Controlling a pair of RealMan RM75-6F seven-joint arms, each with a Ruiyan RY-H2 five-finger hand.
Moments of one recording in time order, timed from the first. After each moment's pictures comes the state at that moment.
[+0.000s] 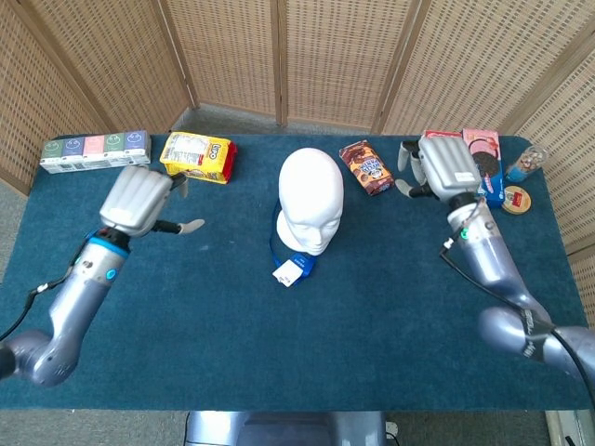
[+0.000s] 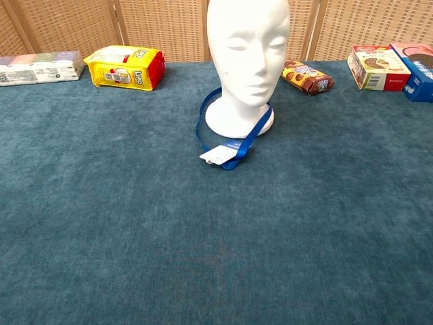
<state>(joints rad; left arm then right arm) -0.84 -1.05 -0.19 -1.84 1.00 1.14 0.44 0.91 -1.03 0.32 -1.65 -0.81 0.95 -0.19</state>
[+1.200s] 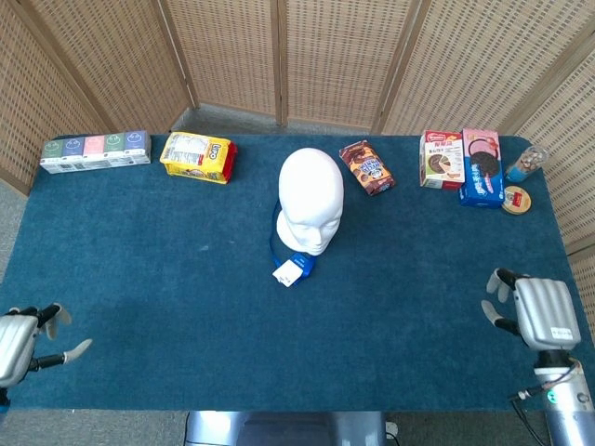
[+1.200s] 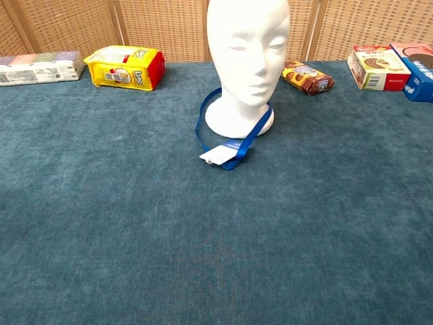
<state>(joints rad) -0.13 -1.05 0.18 -1.78 1.48 1.59 0.12 0.27 -0.98 -0.01 -1.97 -1.30 1.54 -0.25</state>
